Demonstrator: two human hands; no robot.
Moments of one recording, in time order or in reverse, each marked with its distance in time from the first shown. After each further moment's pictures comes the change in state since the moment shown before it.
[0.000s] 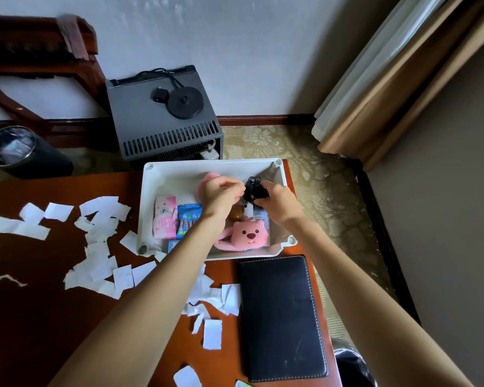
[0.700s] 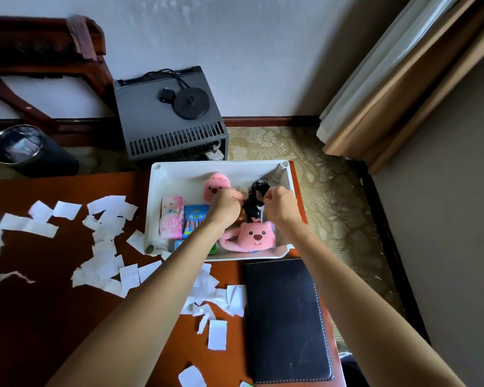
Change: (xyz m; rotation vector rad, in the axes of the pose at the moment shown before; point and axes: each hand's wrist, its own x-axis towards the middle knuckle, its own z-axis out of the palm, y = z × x) left_hand 0.011 -0.019 -0.009 0.458 -0.188 -0.041; right_hand 0.007 -0.008 0.018 0.016 0.096 0.210
